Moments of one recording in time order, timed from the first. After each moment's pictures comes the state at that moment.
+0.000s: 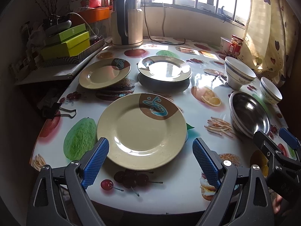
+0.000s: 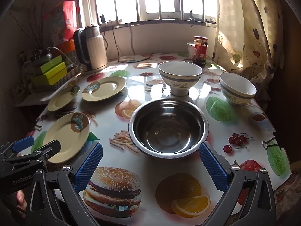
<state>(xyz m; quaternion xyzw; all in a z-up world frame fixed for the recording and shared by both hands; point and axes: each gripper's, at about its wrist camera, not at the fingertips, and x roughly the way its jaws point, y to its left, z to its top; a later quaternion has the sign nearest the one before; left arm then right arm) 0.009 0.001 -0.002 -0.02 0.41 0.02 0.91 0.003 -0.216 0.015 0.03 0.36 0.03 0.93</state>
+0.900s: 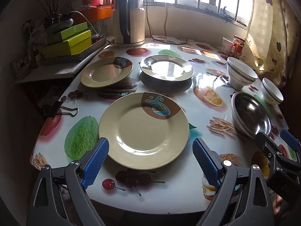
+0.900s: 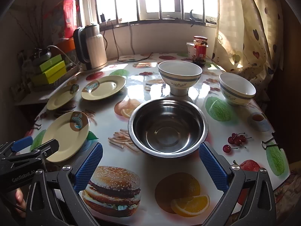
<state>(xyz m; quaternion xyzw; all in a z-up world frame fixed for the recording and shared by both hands) 0.009 0.002 -0.001 -0.02 0.42 0.02 0.91 0.002 -0.216 0.014 0.03 0.36 0.03 0.93</state>
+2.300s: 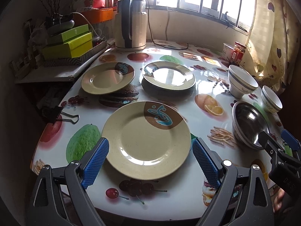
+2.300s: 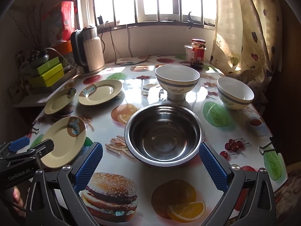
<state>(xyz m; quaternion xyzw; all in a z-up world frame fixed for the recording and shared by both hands) 0.022 0.017 0.008 -0.04 0.41 0.01 0.91 0.012 -0.220 0.024 0.02 0.35 0.02 0.94</state>
